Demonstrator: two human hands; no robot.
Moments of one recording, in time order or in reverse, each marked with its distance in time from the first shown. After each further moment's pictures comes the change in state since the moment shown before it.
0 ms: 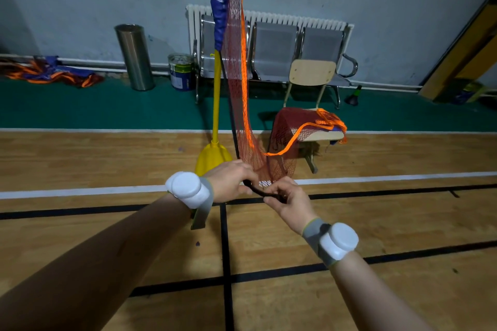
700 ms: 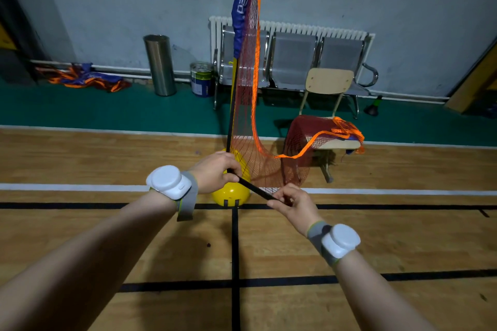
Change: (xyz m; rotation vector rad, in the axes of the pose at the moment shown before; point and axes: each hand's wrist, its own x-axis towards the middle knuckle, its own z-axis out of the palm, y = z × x) left_hand -0.042 -0.011 -0.021 -0.092 0.144 -0.183; right_hand -0.004 0.009 0.005 0.053 -0.083 0.016
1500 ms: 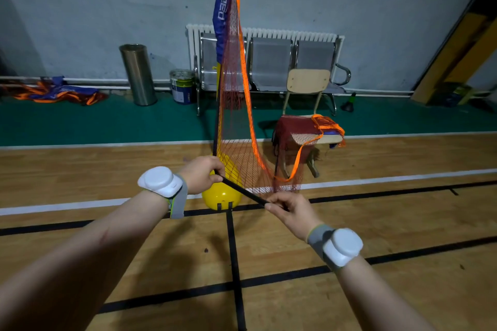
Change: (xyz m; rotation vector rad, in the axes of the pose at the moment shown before) left_hand -0.026 -0.038 0.005 0.002 0.003 -0.025; right_hand -0.045 -0.021 0.026 -0.067 0.038 -0.008
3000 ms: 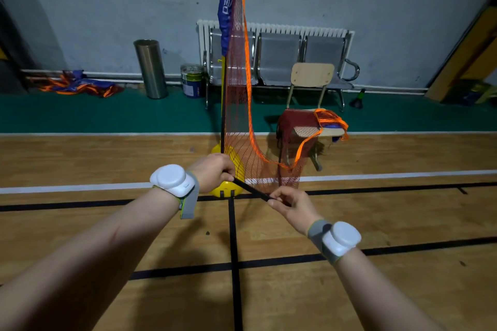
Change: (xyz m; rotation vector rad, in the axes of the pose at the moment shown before) left_hand -0.052 0.086 0.023 0.092 -0.045 -0.016; right_hand -0.070 0.015 -0.030 0.075 -0.043 0.078
